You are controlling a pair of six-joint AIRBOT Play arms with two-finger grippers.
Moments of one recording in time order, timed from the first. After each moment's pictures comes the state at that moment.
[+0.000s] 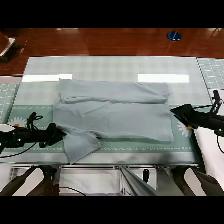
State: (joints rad) left arm 0.46 -1.03 0.29 0.88 -1.14 -1.31; right arm -0.47 -0.81 0.48 -0.75 1.04 1.35
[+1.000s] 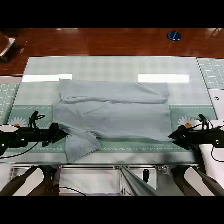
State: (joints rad) left arm 0.42 -1.03 0.28 0.81 -1.08 -1.25; right arm -0.58 -0.99 0.37 -1.01 1.25 1.41
